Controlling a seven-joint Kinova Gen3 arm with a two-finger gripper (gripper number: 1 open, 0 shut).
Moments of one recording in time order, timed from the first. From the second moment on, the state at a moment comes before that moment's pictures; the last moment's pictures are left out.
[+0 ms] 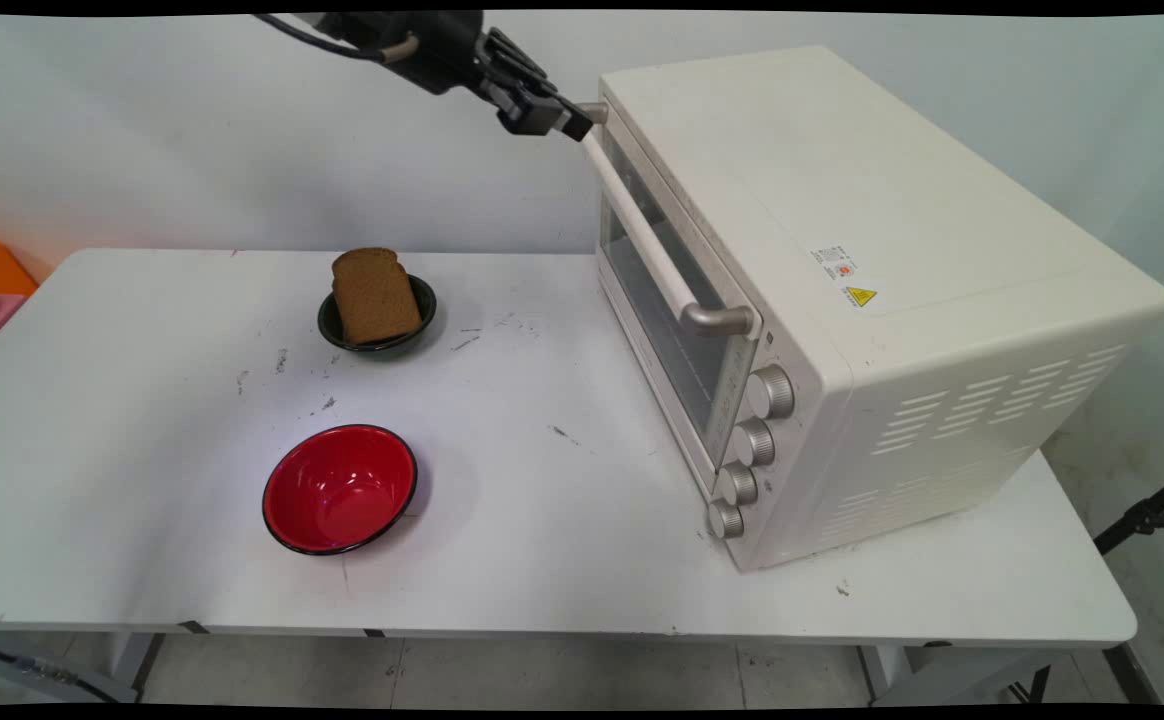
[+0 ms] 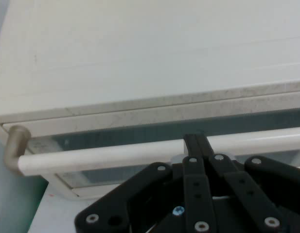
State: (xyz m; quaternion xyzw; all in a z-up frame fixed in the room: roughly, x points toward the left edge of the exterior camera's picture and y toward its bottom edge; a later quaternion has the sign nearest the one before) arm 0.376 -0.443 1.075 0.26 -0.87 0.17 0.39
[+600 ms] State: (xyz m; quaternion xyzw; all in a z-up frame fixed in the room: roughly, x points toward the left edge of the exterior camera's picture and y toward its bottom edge) arm 0.343 -0.457 1.058 0.27 -0.87 0.18 0.36
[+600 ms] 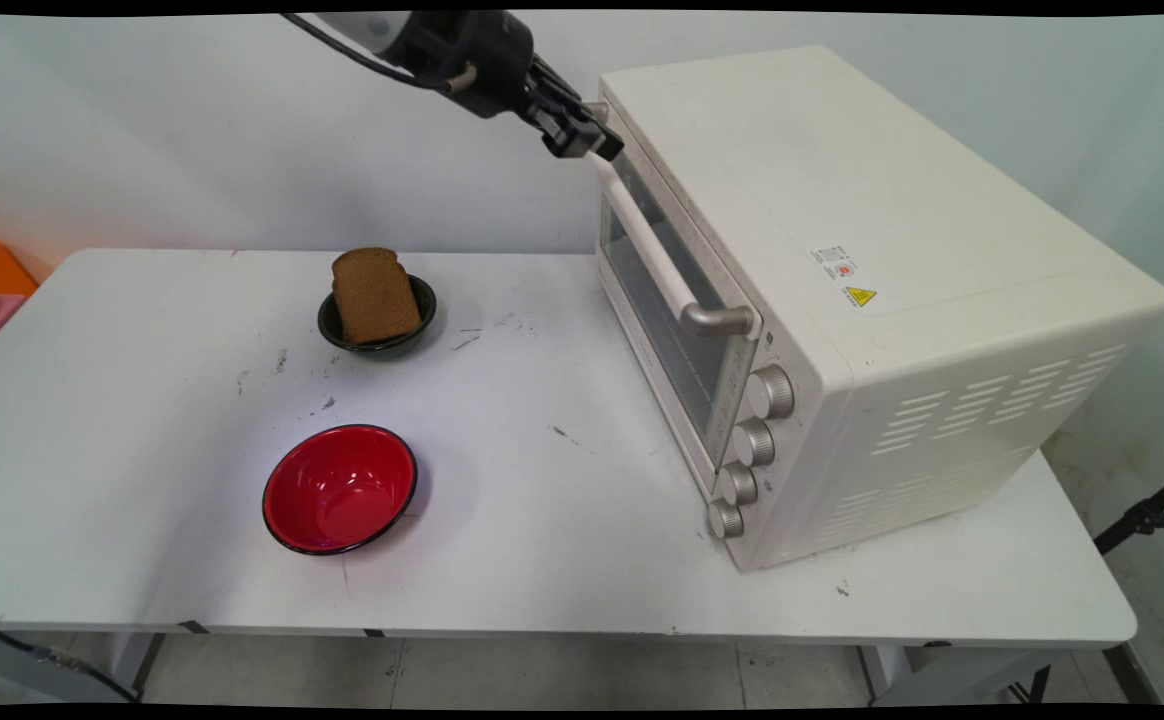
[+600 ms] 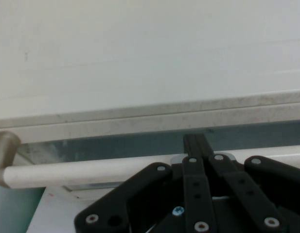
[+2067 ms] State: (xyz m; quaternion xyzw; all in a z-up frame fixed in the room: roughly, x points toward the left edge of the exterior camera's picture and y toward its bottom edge) arm 0.323 -0.483 1.007 0.30 -0.87 0.18 0.33
